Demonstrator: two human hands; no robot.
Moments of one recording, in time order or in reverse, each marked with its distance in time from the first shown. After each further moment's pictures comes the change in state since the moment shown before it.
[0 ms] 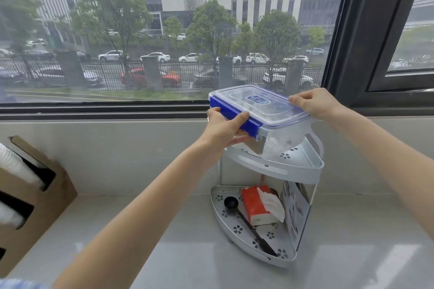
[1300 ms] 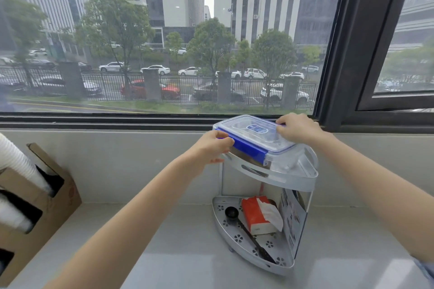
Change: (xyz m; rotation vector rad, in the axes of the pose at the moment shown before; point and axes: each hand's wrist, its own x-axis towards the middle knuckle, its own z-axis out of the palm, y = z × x) left_hand -0.028 0.012 -0.035 0.445 -0.073 -0.019; right_hand -0.031 -0.036 0.024 -0.561 -0.080 -0.015
